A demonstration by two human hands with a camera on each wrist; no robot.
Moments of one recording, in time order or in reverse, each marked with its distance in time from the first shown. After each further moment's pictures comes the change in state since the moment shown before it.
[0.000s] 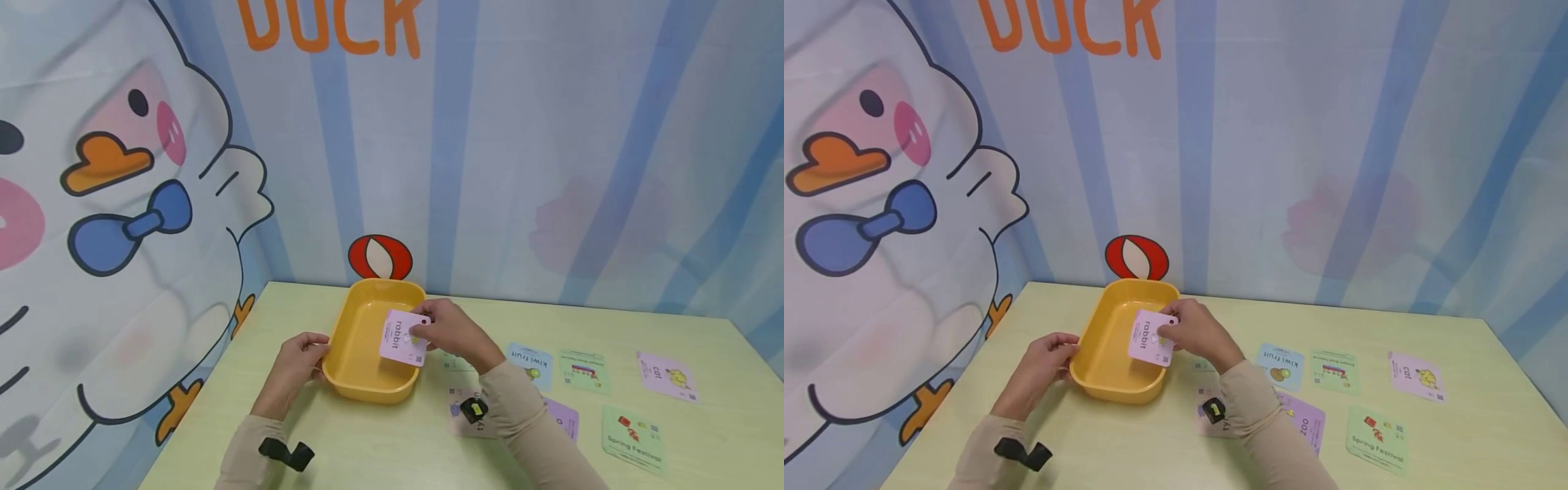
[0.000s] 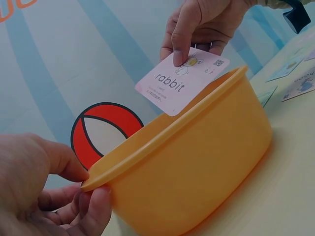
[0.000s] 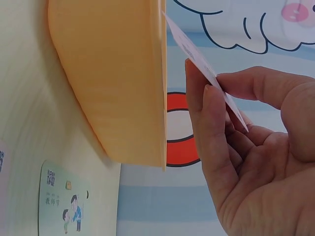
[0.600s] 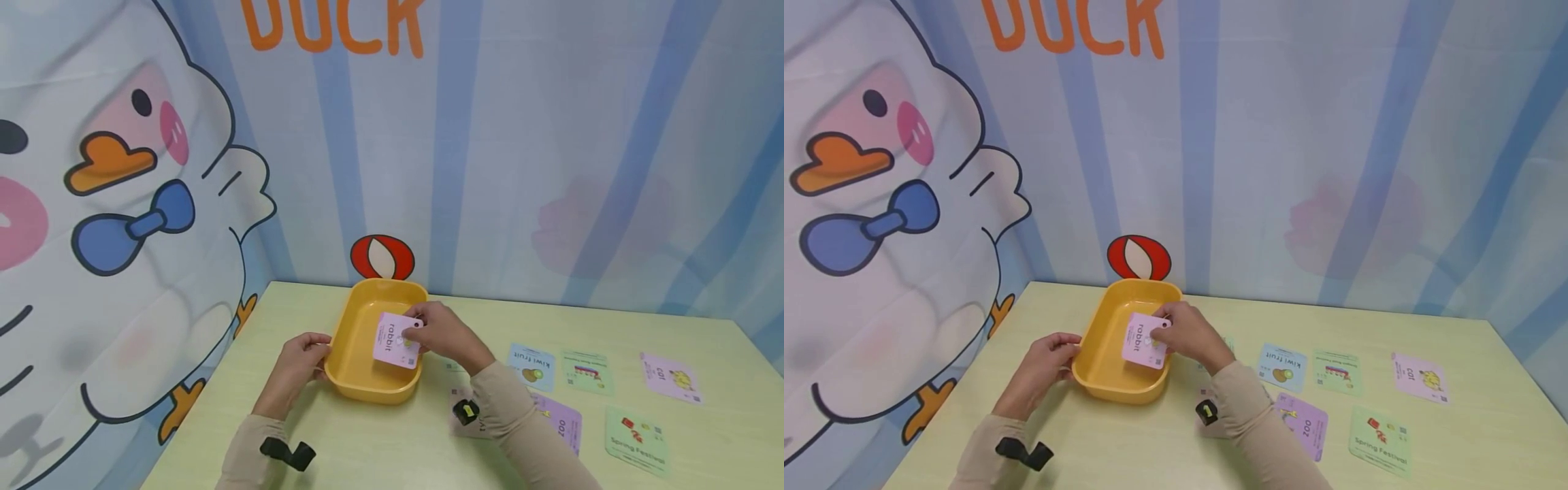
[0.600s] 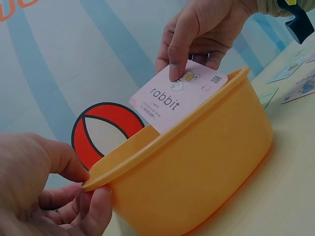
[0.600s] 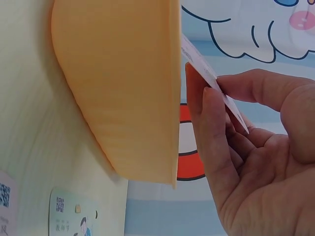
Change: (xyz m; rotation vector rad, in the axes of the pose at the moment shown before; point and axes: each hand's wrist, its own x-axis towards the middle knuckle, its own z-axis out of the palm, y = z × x) left_hand 0.000 0.000 -0.001 -0.006 -0.005 -0.007; right_hand 0.006 -0.003 0.013 0.002 -0.019 -0.027
